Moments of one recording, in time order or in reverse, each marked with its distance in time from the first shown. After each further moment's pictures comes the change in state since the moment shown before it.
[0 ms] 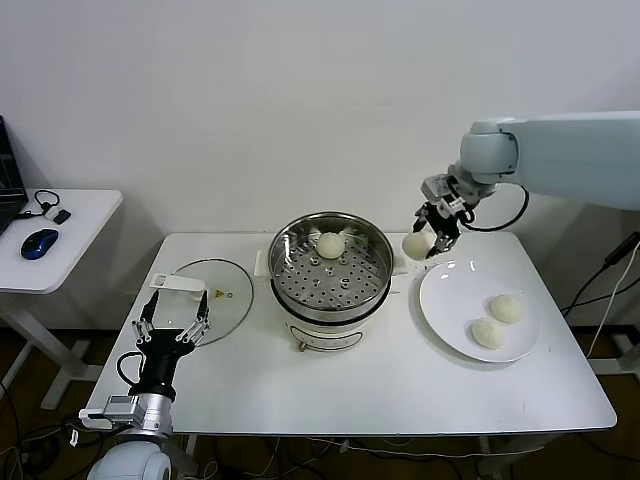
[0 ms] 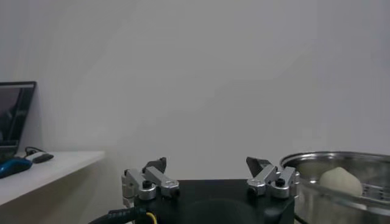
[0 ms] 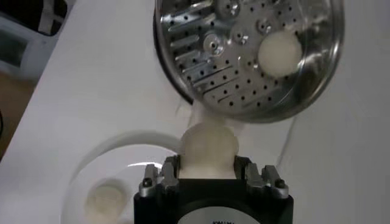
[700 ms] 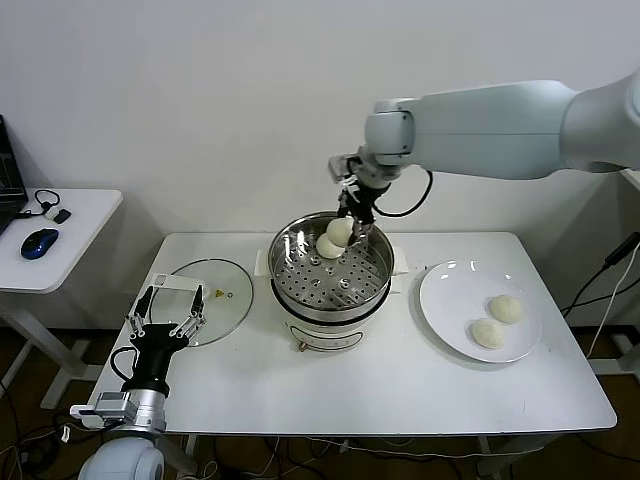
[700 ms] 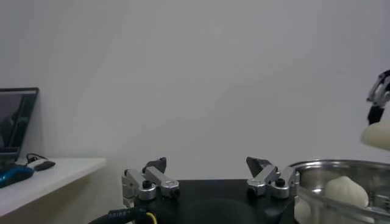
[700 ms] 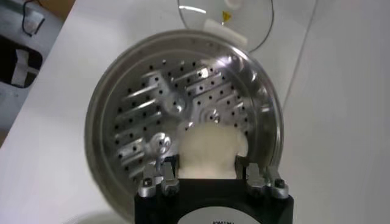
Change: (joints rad) left arm -0.010 0.023 -0.016 -0.012 -0.030 0.005 0.001; right arm -0.081 0.316 0.098 -0.147 0.229 -0.137 0.020
